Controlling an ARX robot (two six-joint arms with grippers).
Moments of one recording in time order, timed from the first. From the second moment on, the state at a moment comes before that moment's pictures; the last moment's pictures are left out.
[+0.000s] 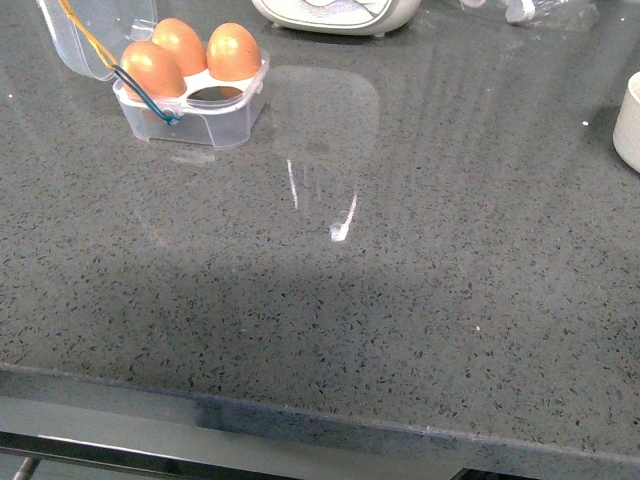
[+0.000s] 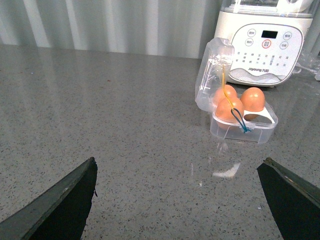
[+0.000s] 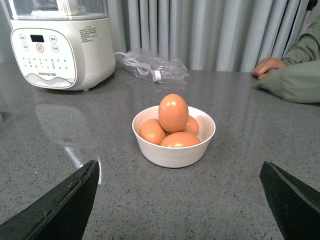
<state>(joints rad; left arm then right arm) 0.00 0.00 0.03 0.00 0.00 0.00 0.00 0.00 0.01 0.00 0.00 0.00</state>
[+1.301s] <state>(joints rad) 0.00 0.00 0.03 0.00 0.00 0.00 0.00 0.00 0.01 0.00 0.00 0.00</state>
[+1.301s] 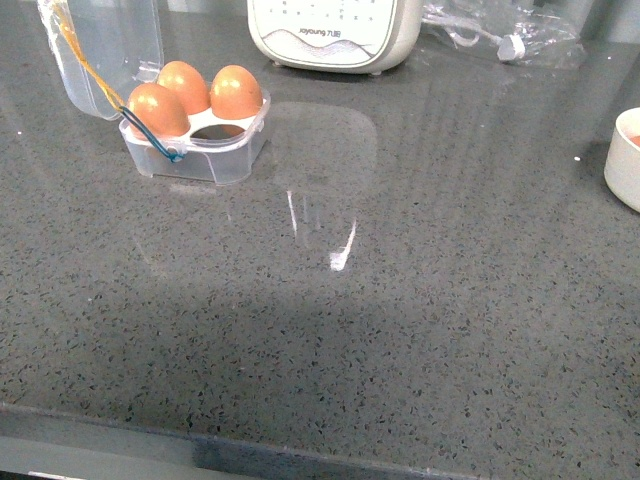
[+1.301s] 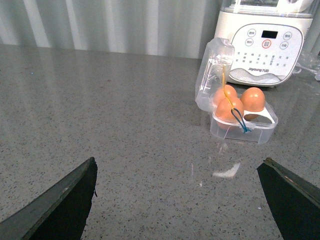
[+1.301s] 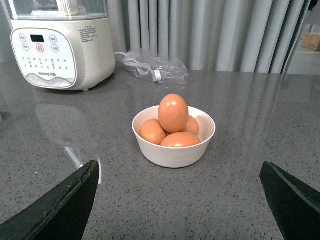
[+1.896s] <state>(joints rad) 0.00 0.00 0.03 0.00 0.00 0.00 -0.05 0.68 0.28 0.29 0.03 0.07</state>
